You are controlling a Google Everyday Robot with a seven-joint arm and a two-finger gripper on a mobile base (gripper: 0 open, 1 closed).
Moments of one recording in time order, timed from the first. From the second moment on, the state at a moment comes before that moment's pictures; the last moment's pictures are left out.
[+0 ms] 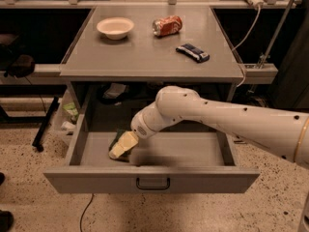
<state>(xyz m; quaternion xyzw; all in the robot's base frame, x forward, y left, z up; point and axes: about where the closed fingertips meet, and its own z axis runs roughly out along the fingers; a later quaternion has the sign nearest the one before) 0.574 0.095 0.652 -0.49 0.79 0.25 0.26</state>
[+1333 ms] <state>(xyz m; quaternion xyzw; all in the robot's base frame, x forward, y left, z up) 0.576 -0.015 0.780 -0.51 0.77 0.23 0.29</state>
